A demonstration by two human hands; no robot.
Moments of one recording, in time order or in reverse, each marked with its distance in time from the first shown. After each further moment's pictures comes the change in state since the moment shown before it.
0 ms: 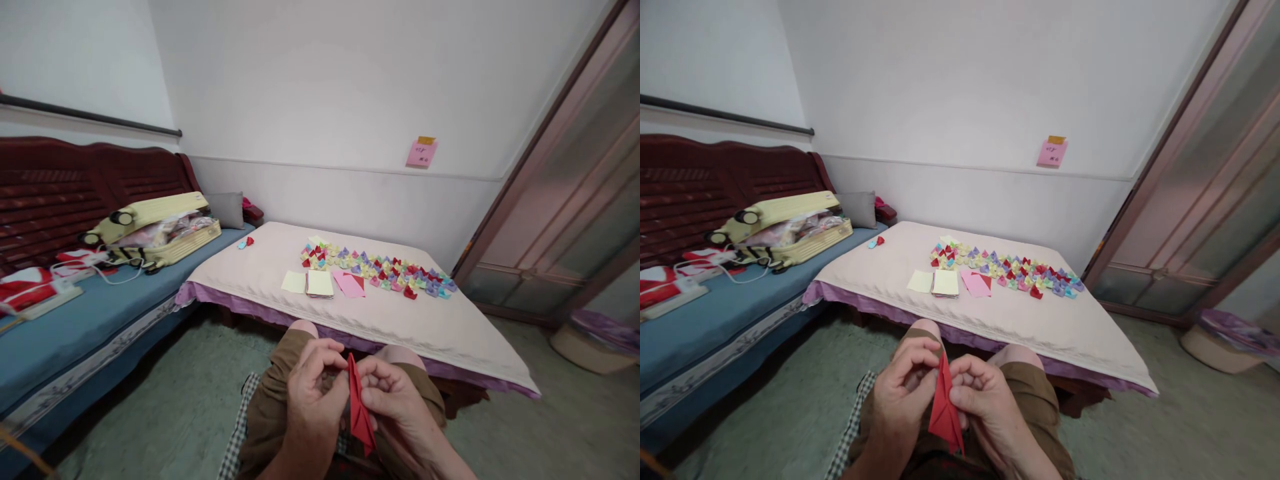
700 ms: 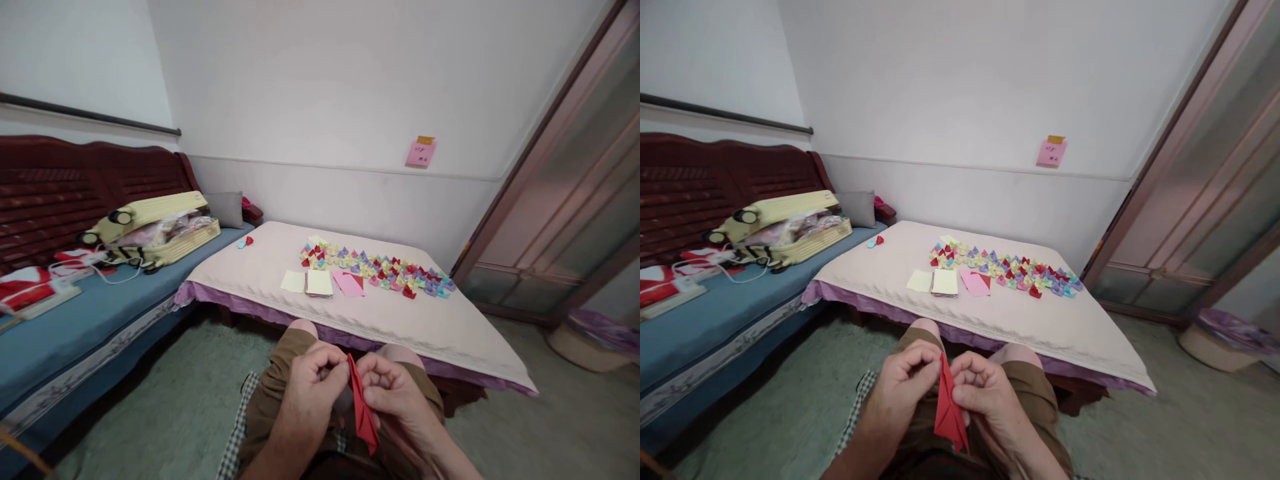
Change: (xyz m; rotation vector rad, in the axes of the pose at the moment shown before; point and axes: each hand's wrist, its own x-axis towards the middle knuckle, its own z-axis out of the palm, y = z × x) left_hand 0.017 0.013 -0.009 -0.042 -0.290 -0.267; right_hand 0.002 -0.001 -0.008 0.025 -0.048 0.019
